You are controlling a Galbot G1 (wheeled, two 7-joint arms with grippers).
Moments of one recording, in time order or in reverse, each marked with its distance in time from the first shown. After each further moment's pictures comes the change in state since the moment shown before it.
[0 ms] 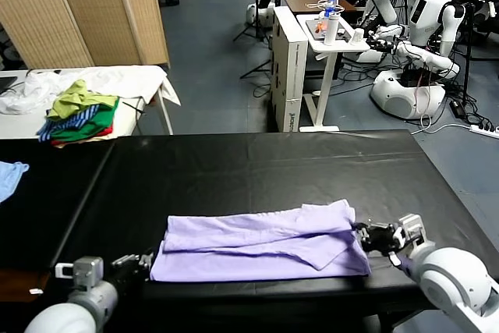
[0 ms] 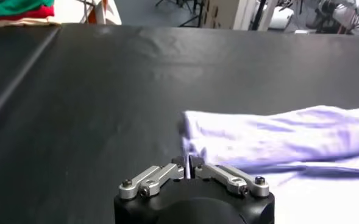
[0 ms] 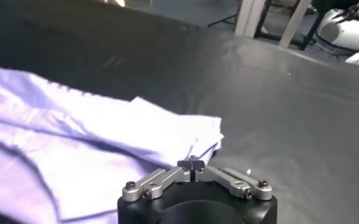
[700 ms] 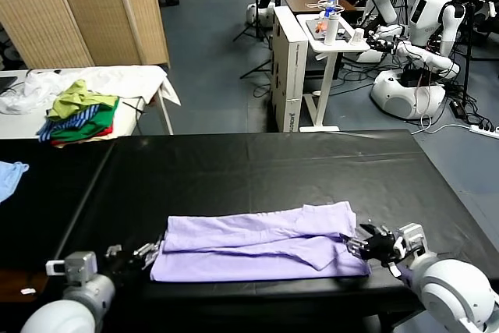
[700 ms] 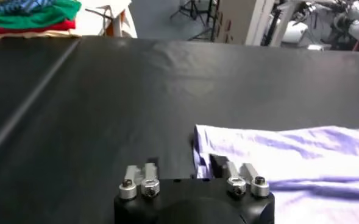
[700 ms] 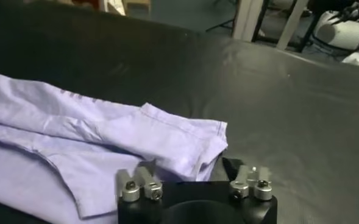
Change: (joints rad) left arm -0.083 -0.066 -0.017 -0.030 -0.024 -0.028 -0.045; right arm -0.032 0.069 0.113 0.047 0.033 0.000 0.026
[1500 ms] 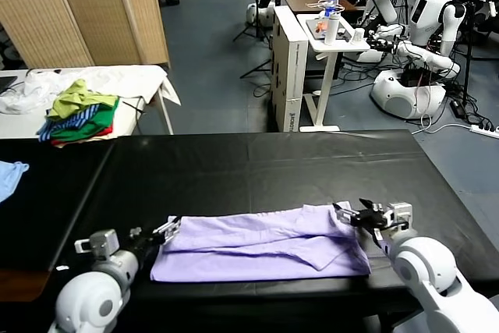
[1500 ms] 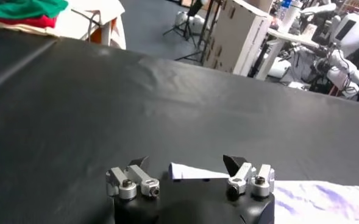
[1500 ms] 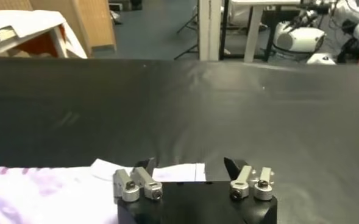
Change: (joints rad) left arm -0.185 -0.068 0.111 0.190 -0.011 -0.023 0.037; right arm 0.291 0.234 -0.203 -0.309 -0.109 0.097 0.044
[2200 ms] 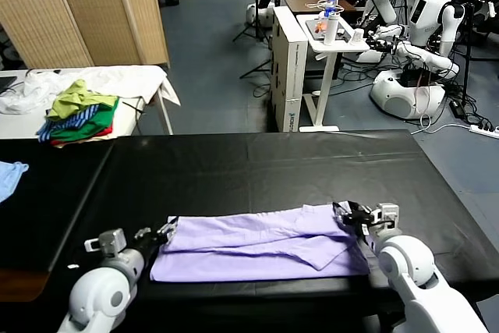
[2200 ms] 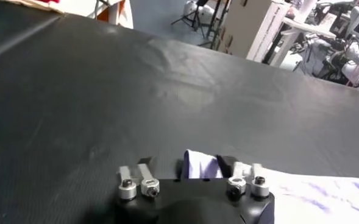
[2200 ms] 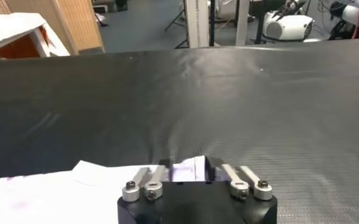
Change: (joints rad) left arm -0.032 -0.024 0.022 0.094 0.025 -0.028 0.002; right arm 0.010 0.081 -0.012 -0.053 -0.063 0.028 0.000
